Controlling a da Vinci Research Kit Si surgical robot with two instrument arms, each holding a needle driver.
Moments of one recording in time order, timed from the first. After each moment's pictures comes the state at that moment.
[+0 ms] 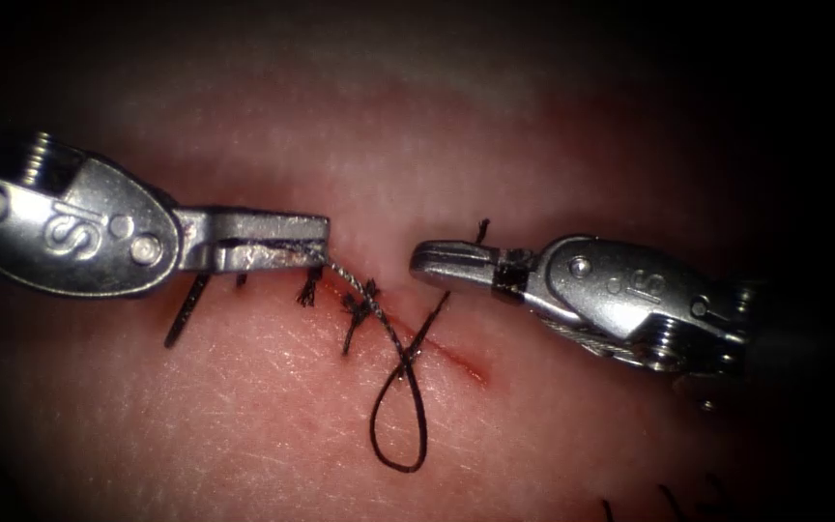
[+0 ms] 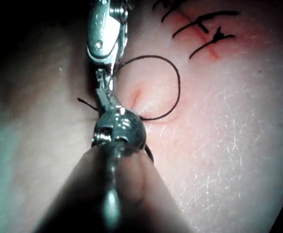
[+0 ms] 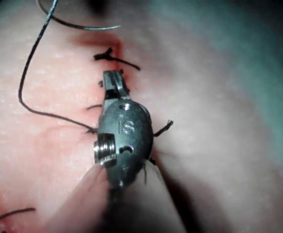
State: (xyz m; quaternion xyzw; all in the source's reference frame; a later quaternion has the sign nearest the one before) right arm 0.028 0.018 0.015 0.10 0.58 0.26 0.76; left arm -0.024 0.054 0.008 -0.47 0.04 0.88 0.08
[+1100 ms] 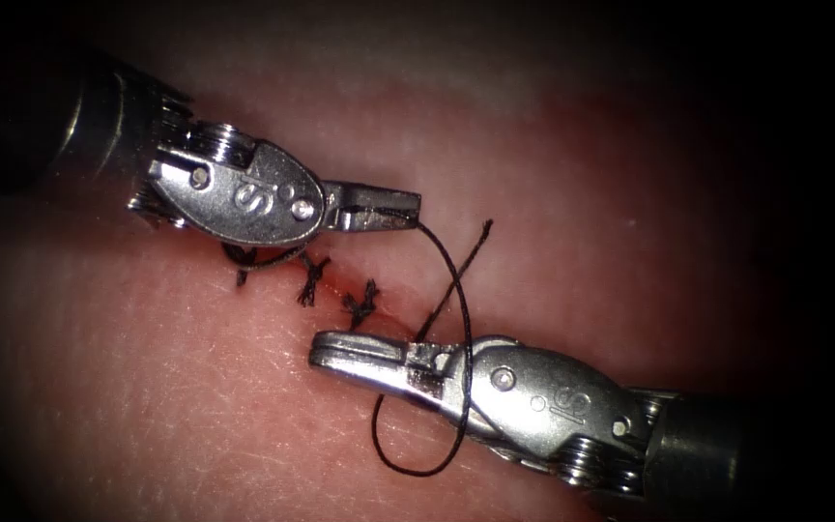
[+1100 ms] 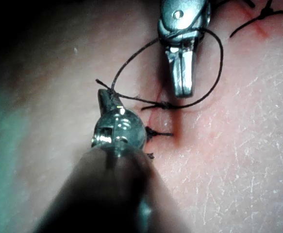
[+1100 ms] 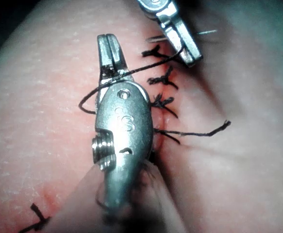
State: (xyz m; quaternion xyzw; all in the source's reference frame) right arm 0.031 0.014 0.011 0.07 0.70 0.27 0.66; left arm -0.027 0.054 0.020 -0.45 0.03 0.89 0.09
